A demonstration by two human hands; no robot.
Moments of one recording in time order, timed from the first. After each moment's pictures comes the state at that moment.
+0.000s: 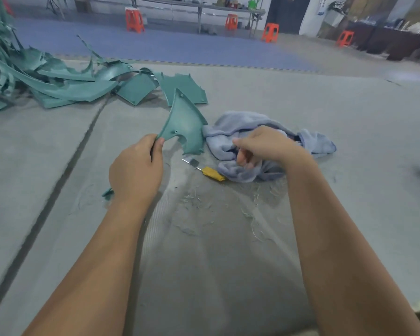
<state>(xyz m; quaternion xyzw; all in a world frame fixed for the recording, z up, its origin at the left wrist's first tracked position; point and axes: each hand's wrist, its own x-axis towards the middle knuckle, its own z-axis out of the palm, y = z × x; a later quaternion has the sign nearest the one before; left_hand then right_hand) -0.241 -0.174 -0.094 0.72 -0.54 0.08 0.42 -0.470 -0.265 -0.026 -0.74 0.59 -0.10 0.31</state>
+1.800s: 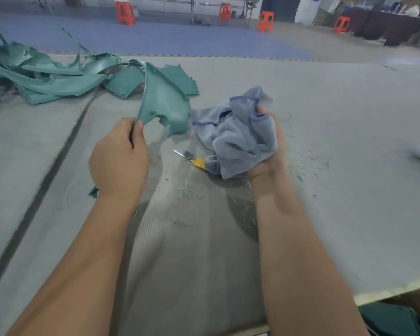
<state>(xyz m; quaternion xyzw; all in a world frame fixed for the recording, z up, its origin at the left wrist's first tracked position) -0.247 -0.164 -0.082 0.73 -0.50 0.10 0.47 -0.456 -0.220 -0.055 -0.33 0.19 -0.55 0.74</state>
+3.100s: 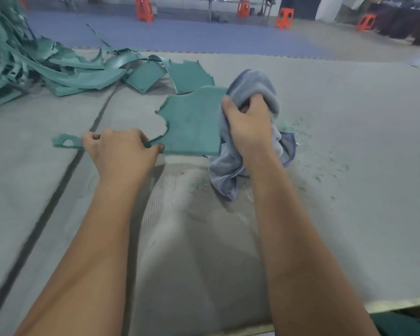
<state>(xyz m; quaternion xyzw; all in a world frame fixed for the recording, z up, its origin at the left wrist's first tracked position) -0.217 -0.167 -0.085 0.82 -0.50 0.18 0.21 -0.409 -0.228 -0.039 -0.60 0.49 -0.54 0.32</state>
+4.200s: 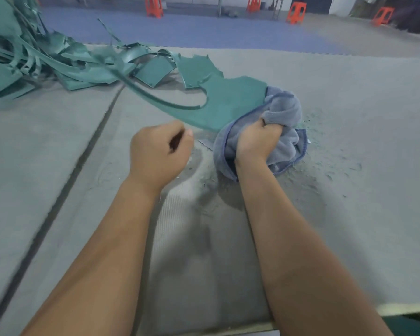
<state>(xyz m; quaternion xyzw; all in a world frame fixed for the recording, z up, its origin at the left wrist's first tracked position) -0.249 -0.153 -0.083 0.58 -0.65 0.10 0.48 -0.388 -0.227 -0.065 -0.27 0.49 -0.70 0.45</state>
